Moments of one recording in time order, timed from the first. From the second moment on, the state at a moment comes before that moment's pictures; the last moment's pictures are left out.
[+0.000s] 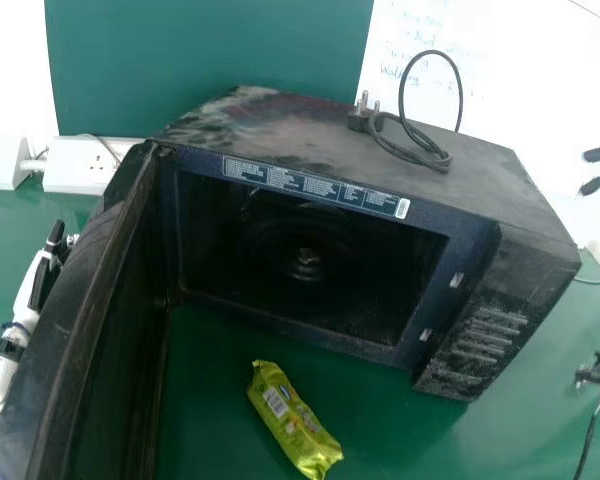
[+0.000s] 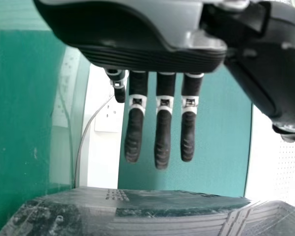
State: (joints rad) left arm -0.46 0.35 0.33 0.63 -0.33 -0.43 -0.40; right arm -0.17 -0.71 -0.72 -0.72 -0.09 0.24 0.29
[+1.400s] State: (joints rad) left arm -0.46 0.35 0.33 0.63 -0.32 -0.43 -0.39; right arm -0.12 -1.09 -0.43 -0.77 -0.08 0.16 0.80
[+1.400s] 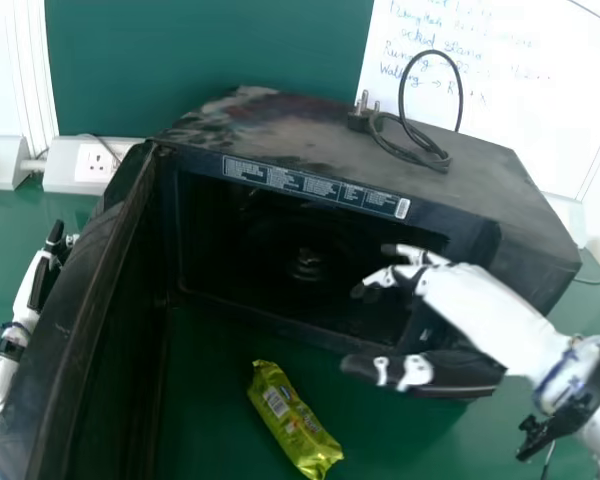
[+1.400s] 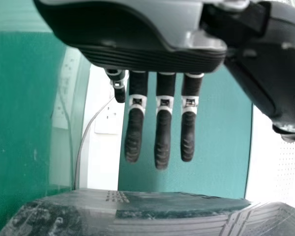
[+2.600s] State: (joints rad) left arm -0.46 0.32 0.32 0.62 -0.29 -0.44 -0.40; right arm -0.26 -1.24 -0.03 -1.04 -0.37 0.71 0.88
